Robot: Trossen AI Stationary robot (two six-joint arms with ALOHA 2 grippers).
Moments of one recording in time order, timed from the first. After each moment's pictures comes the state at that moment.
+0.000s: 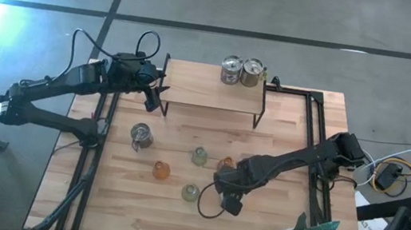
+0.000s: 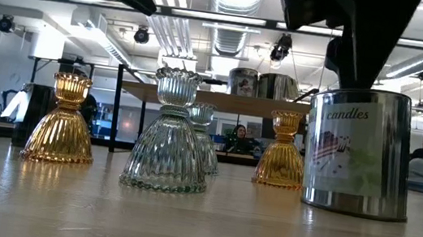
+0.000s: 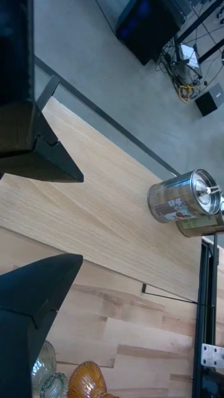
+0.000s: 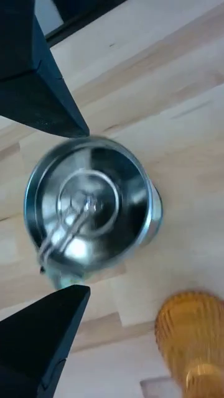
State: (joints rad) left arm 0.37 0.97 1.11 -0.62 -0.22 0.13; right arm 0.35 1.83 1.45 -1.02 -0.08 0.75
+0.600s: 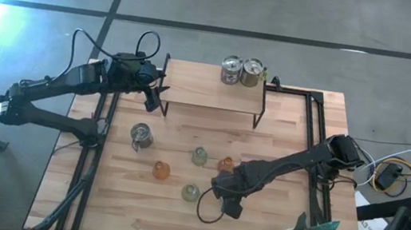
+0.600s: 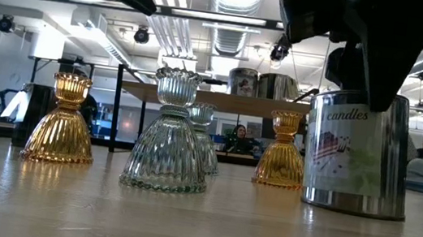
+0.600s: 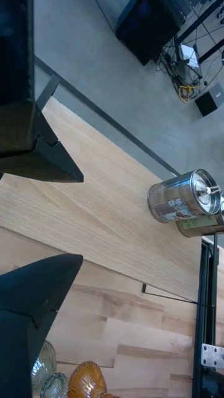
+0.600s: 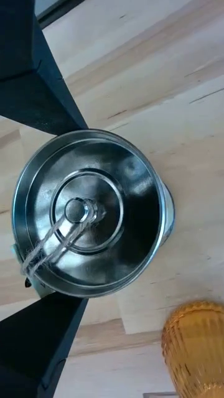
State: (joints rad) left arm 0.37 0.97 1.11 -0.62 -0.22 0.13; right arm 0.36 1.87 1.44 -1.03 -0.08 0.72
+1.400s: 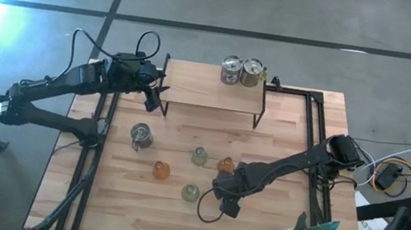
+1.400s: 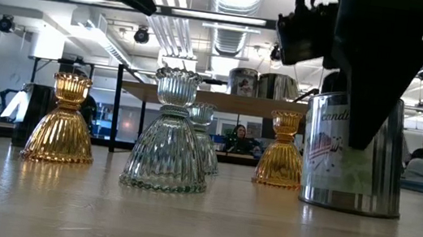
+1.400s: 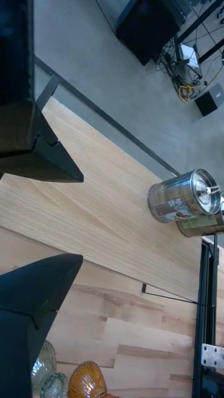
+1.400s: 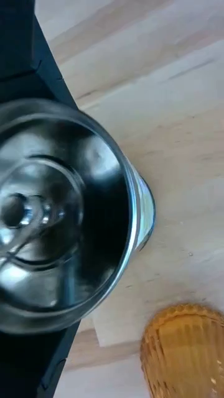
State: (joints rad) left arm 0.37 0.97 1.11 -0.62 -0.22 0.13; right arm 0.36 1.87 1.31 -0.85 -0.02 0.74
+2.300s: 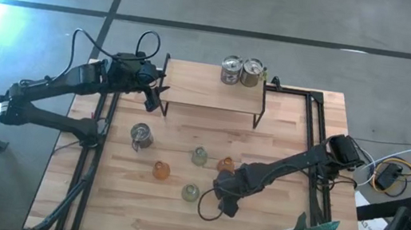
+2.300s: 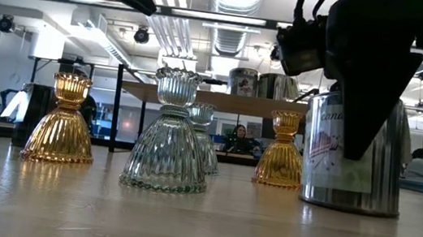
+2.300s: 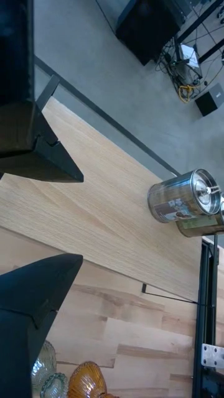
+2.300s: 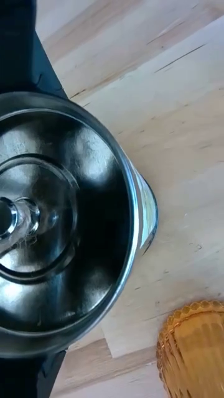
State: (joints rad) left arm 0.37 0.97 1.11 -0.62 -0.22 0.13; right arm 0.36 1.87 1.28 -0.81 -0.03 0.85
